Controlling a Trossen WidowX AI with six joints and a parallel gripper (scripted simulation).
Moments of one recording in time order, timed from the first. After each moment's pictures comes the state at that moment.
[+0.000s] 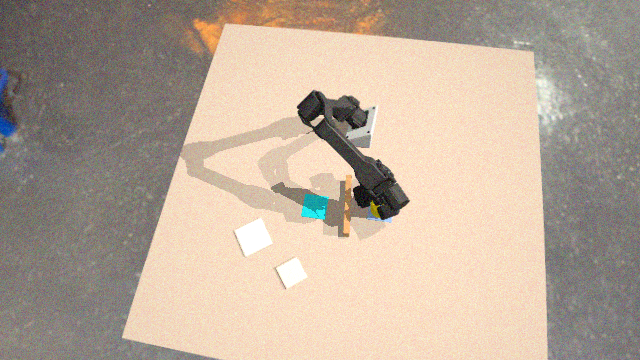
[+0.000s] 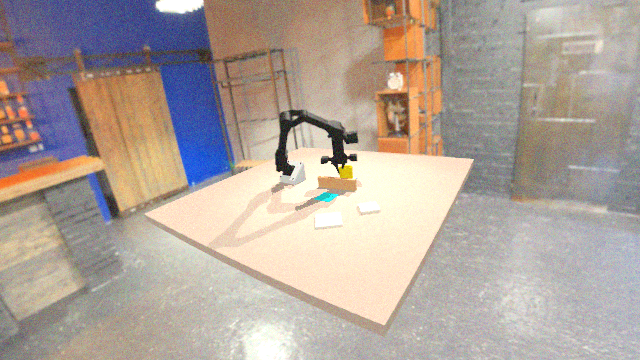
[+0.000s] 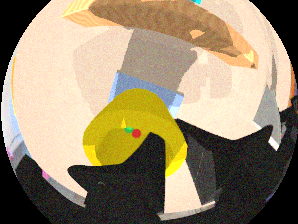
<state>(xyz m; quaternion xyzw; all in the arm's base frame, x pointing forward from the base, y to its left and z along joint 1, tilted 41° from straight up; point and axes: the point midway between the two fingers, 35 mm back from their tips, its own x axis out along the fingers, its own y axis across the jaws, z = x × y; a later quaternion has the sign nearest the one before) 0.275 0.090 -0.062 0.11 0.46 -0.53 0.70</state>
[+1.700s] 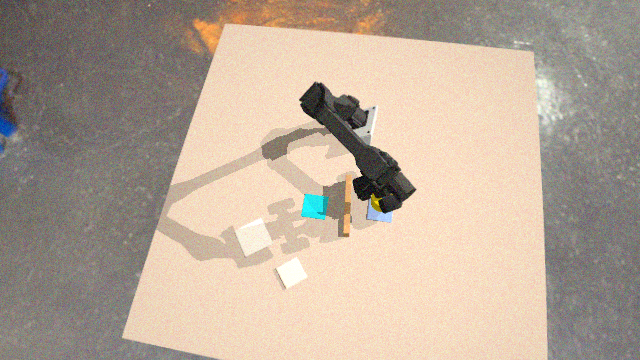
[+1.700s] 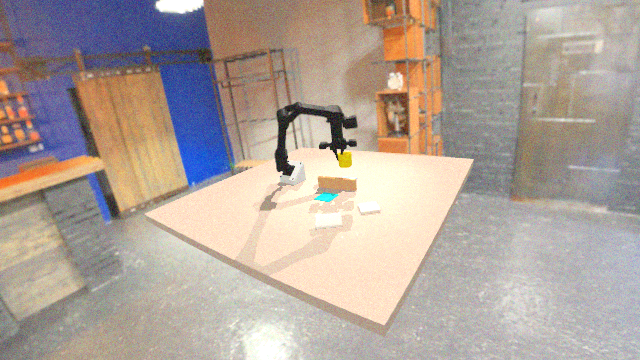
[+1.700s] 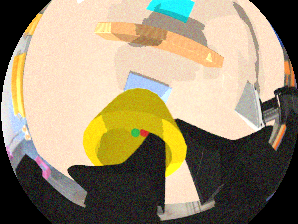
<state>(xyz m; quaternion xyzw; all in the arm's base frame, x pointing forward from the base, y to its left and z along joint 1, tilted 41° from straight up) 0.278 0.138 -0.002 0.10 0.47 -0.53 0.70</state>
